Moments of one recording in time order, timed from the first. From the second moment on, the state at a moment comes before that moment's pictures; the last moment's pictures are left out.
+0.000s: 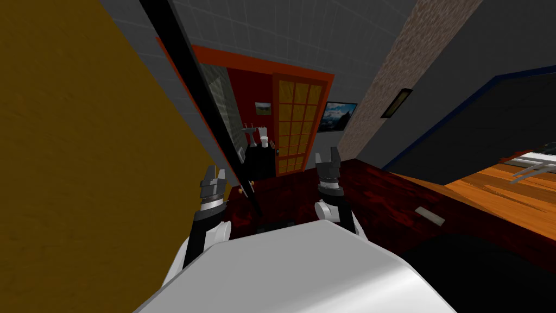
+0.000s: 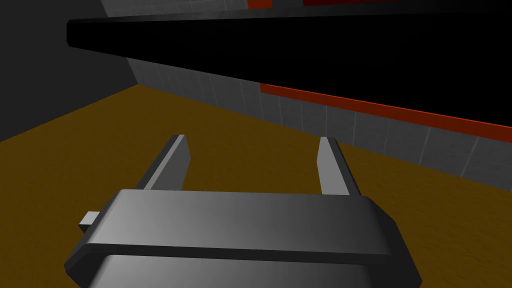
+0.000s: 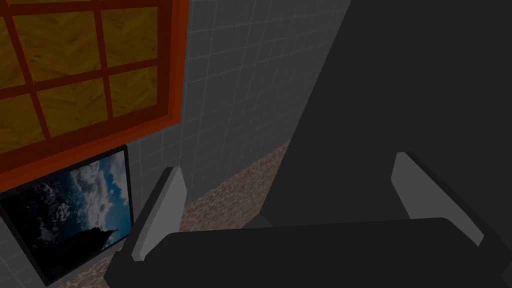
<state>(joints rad) 0.50 -0.03 0.02 -2.38 -0.05 -0.50 0.11</state>
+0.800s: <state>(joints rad) 0.43 -0.06 0.07 -2.23 -0.12 -0.54 0.02</state>
